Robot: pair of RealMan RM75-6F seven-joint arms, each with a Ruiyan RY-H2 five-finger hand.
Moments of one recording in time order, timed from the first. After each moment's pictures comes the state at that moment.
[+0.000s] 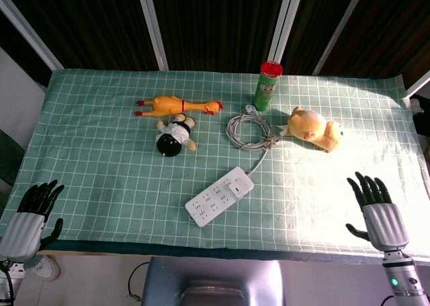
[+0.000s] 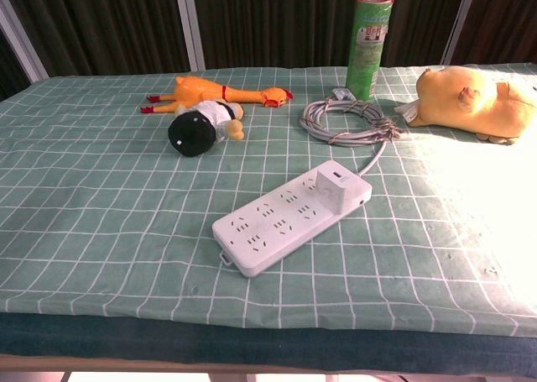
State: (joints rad) left arm -0.12 -1.15 0.00 -1.56 1.62 1.50 0.03; right arm 0.10 -1.18 0.03 -1.59 -1.54 1.46 -0.18
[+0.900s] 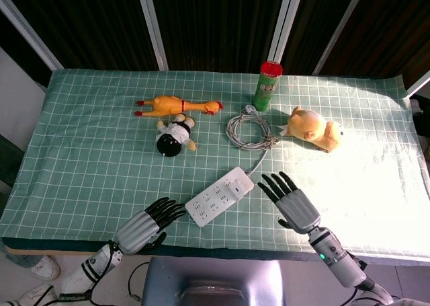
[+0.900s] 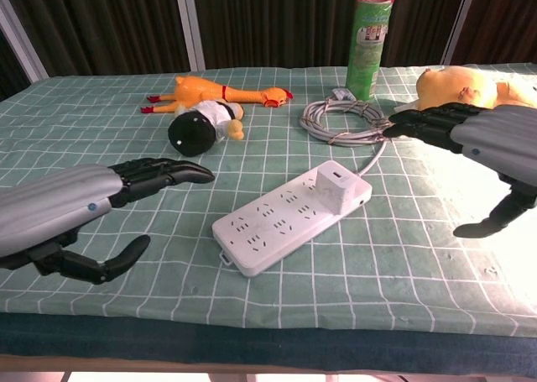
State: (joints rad) left arm -0.50 -1.47 0.02 -1.51 1.87 1.12 -0.06; right arm 0.40 -1.40 0.08 -1.59 -1.61 1.10 -0.41
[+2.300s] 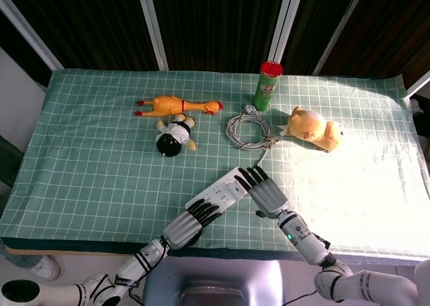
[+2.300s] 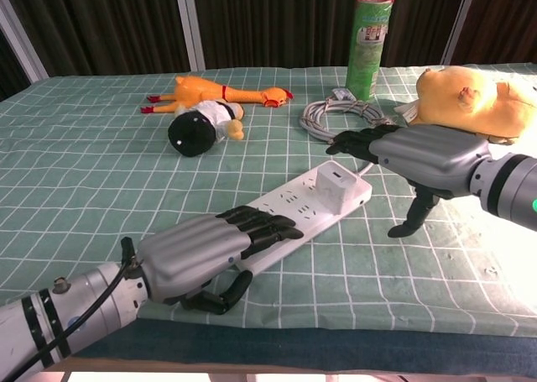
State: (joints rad) left arm -0.64 -1.86 0.01 -1.22 1.64 0.97 0.14; right arm 0.60 -1.55 0.12 -1.51 -1.32 0.95 -0.52
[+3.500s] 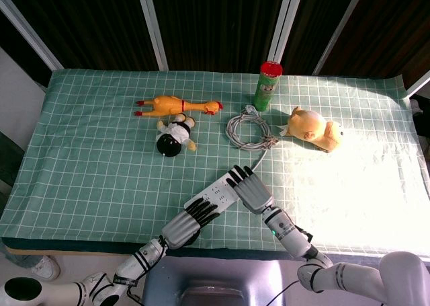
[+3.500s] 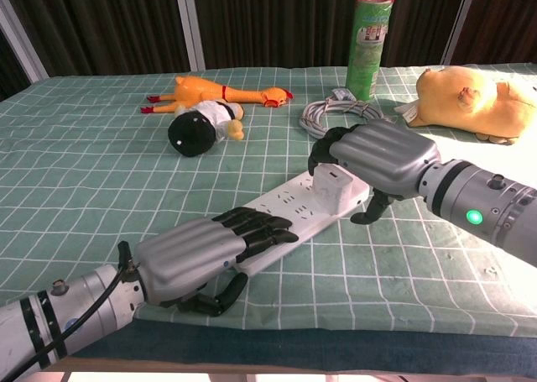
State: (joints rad) left arm -0.66 -1.86 0.05 -1.20 1.61 0.97 0.13; right arm 0.68 -1.74 0.11 -1.25 -1.42 1.04 -0.54
